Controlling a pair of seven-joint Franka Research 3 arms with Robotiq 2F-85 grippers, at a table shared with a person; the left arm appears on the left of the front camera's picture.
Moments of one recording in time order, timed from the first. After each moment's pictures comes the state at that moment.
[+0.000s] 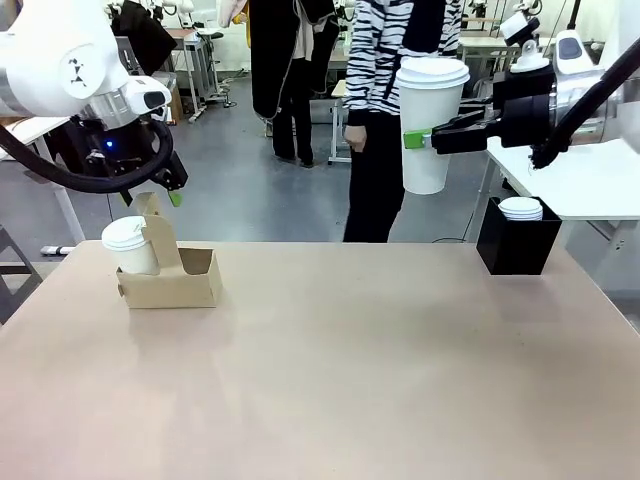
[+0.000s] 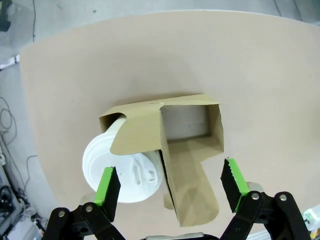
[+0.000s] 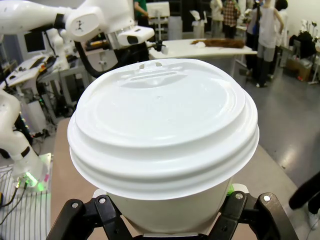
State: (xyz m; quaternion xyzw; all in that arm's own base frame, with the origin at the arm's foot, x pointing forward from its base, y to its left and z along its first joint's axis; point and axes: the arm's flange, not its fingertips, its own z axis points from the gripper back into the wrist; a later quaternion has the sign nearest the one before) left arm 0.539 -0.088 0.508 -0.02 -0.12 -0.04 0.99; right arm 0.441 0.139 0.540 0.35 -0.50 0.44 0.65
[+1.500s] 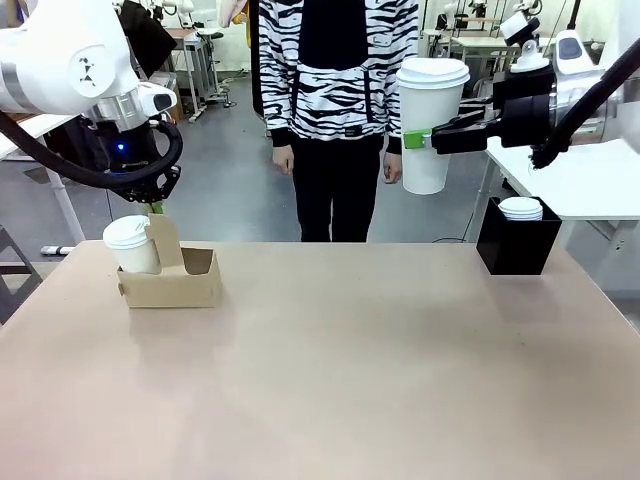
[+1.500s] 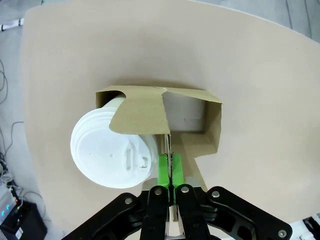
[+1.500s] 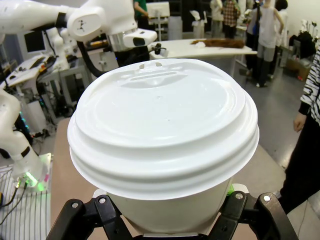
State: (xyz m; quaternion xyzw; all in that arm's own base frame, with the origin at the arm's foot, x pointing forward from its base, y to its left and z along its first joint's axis) left arm 0.540 -0.096 0.502 -0.01 -0.09 0.06 0.99; right arm 0.441 0.139 0.540 0.35 -0.50 0.44 0.65
